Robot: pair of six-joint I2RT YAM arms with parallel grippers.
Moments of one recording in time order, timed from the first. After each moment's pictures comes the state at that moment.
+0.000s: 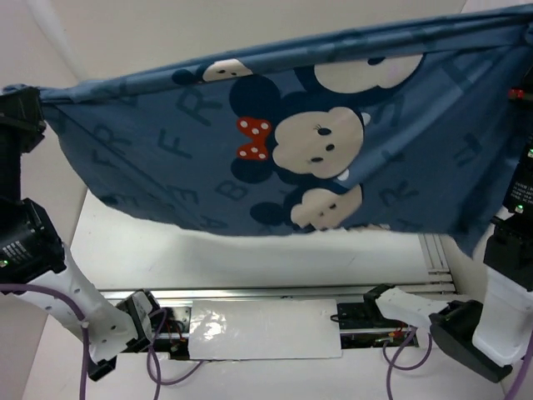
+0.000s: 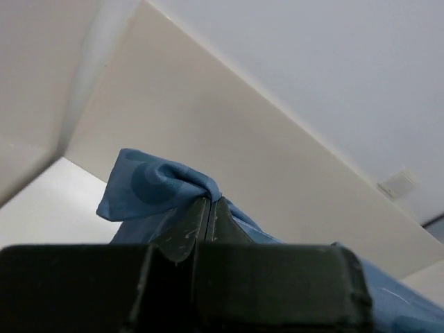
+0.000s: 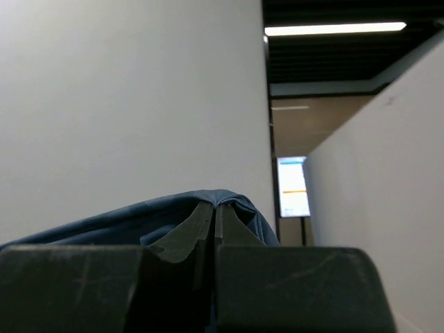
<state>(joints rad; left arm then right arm) 0.67 1.19 2.29 -0.94 0.31 -0.72 0.42 1.15 2.22 -0.04 0.29 -0.35</state>
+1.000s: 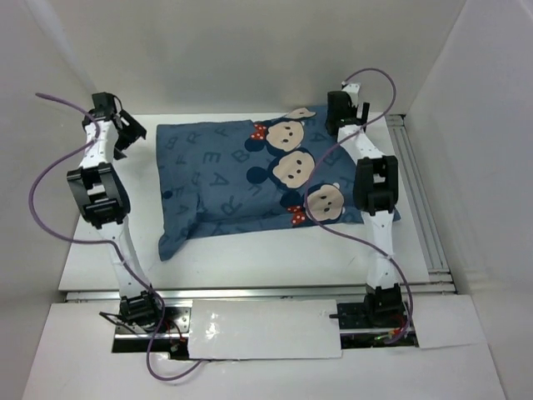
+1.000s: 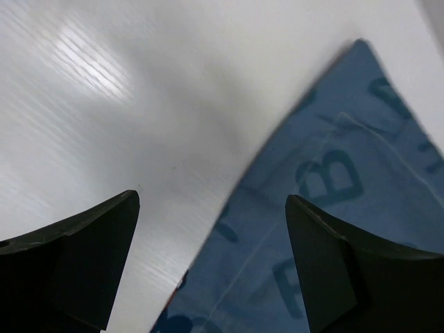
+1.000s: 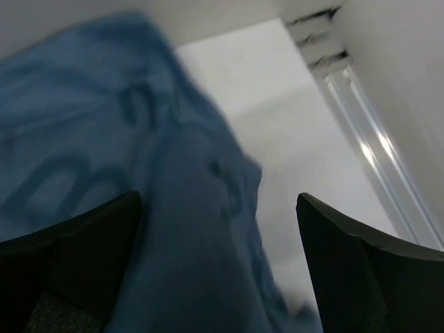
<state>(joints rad) 0.31 2.34 2.15 -0.77 -0.05 -0.60 0.13 2.55 2.26 -0.19 0.70 0.05</state>
